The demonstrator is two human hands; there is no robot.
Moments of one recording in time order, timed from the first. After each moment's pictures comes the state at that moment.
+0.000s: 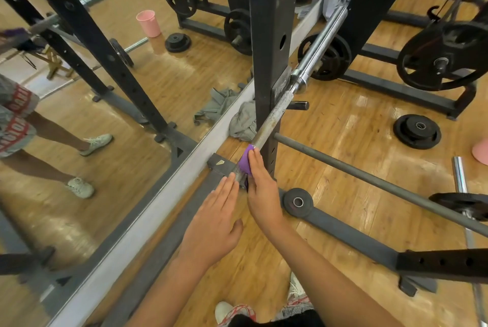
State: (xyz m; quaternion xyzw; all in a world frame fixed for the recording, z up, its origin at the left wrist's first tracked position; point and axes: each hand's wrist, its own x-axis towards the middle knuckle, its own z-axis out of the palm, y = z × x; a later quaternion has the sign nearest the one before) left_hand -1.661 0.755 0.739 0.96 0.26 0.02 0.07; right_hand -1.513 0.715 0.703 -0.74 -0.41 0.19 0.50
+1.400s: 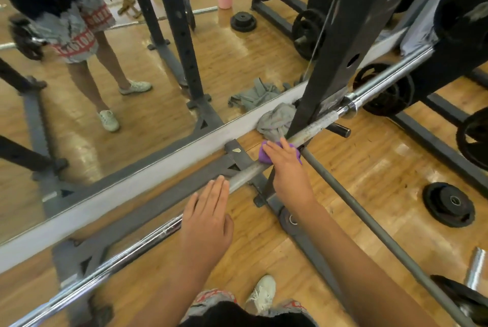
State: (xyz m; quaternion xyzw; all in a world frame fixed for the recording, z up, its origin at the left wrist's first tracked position) left_hand -1.658 0.698 0.716 0.85 0.52 0.12 0.01; right_hand -1.433 0.741 0.749 -0.70 -0.66 0.18 0.22
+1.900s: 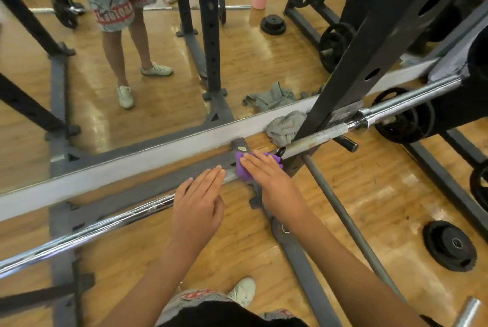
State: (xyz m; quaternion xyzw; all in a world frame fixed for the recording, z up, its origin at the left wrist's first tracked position) left_hand -1.643 0.698 0.707 0.79 0.55 0.25 0.00; right_hand -1.429 0.730 0.720 -0.51 -0.82 0.14 0.23
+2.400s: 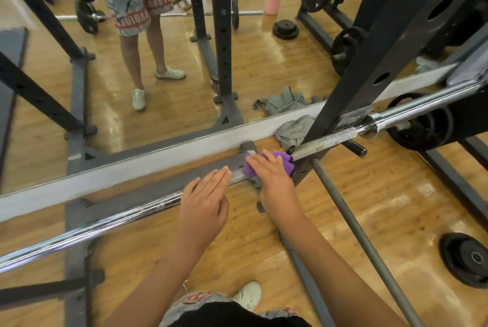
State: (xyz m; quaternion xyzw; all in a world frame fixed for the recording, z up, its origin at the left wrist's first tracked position) left_hand -1.642 0.698 0.707 0.79 0.56 0.26 0.02; right_hand -1.451 0.730 0.730 -0.58 -0.76 0.17 0.24
